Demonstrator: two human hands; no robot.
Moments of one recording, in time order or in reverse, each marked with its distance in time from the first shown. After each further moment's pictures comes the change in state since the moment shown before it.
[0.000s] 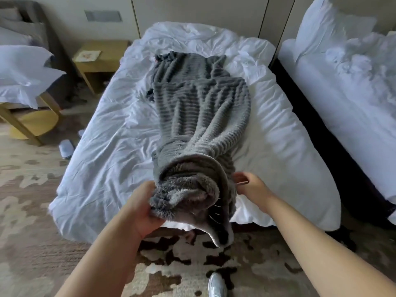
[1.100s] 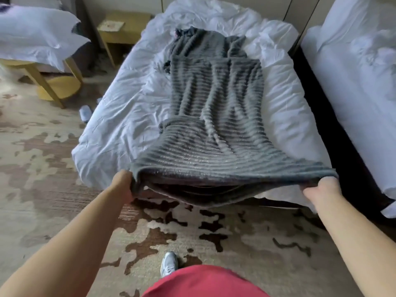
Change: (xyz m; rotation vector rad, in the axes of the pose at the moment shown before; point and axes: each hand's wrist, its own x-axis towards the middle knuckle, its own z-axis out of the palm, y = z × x) left_hand -0.023 -0.099 -0.129 0.006 0.778 -0.008; right_hand -0.110 0.075 -0.122 1.107 0.700 0.230
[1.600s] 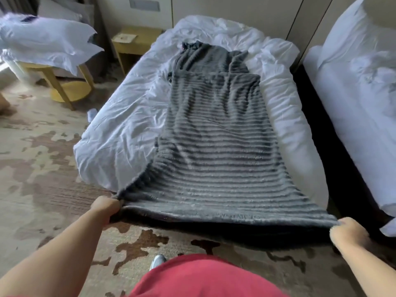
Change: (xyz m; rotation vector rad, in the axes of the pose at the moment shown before) left_hand -0.027 -0.081 -0.047 0.873 0.305 0.137; right_hand 0.067 -0.041 -0.159 -1.701 0.282 -0.460
